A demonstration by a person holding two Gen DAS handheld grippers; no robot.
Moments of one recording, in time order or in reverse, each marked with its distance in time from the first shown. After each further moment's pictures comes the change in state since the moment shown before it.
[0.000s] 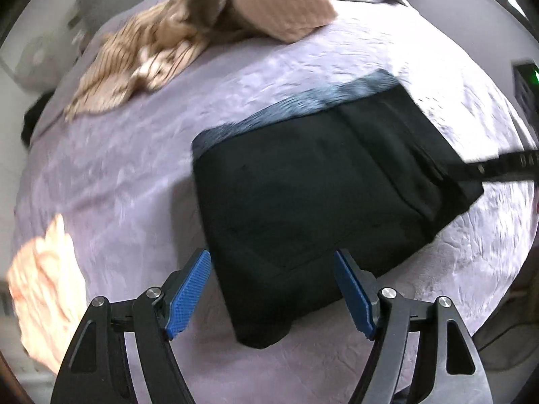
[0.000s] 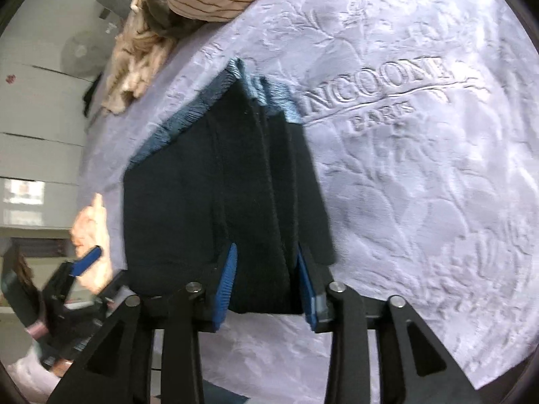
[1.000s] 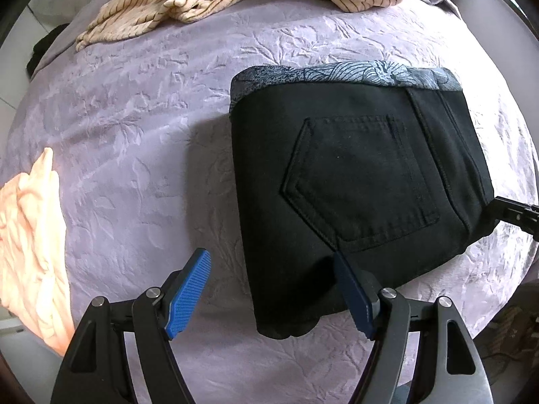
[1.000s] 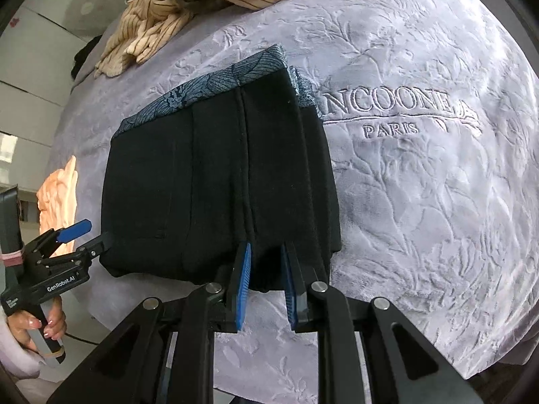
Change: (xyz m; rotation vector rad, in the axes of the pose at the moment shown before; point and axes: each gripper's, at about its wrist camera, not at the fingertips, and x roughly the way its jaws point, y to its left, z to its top) left arm 0.031 0.035 -0.010 -0.169 0.135 -0.030; right arm -0.005 0.039 -0.020 -0.155 -0.001 -0.148
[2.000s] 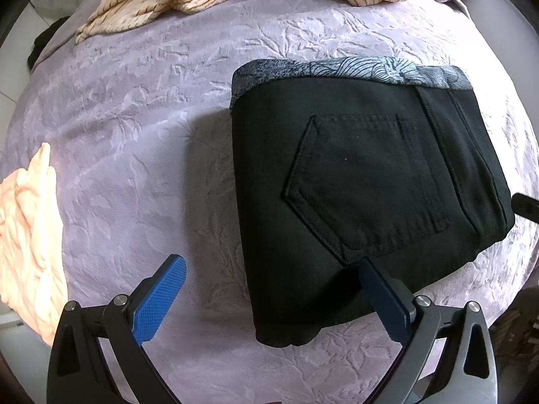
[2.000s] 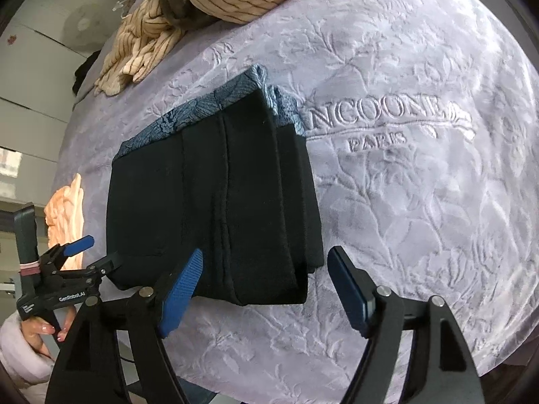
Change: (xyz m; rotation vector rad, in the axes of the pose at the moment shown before) left arm 0.011 0.006 0.009 -0.022 0.045 0.002; right arm -0.007 -0.019 0.012 0.045 -0.018 0.041
